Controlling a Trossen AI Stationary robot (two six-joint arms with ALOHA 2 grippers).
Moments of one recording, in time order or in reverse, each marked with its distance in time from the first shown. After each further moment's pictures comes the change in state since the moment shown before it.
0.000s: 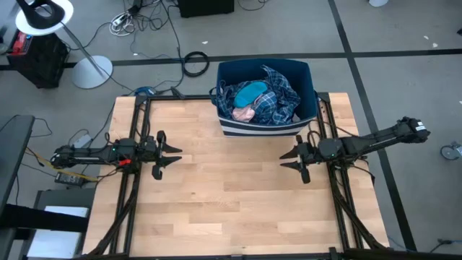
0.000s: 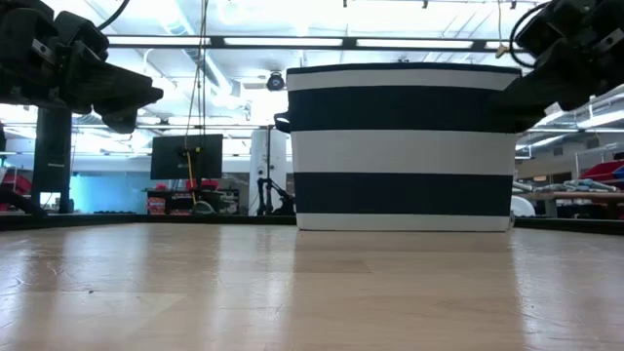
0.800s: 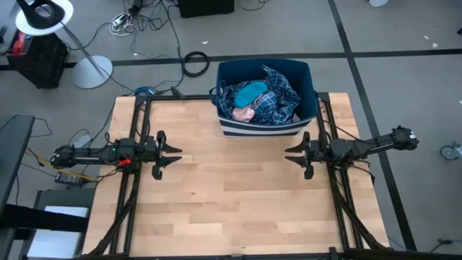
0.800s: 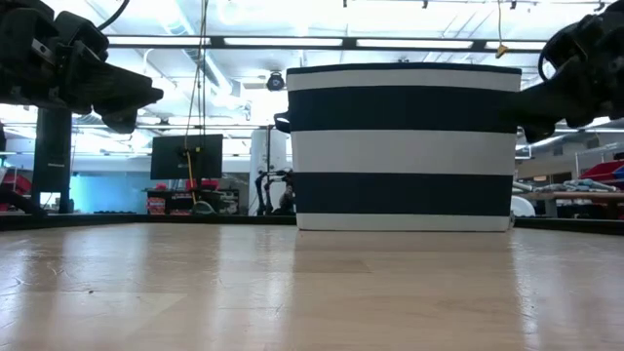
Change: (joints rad) left arm 0.000 0.004 0.000 0.002 0.002 0.001; right arm 0.001 -0.399 -0.209 0.037 0.132 -0.080
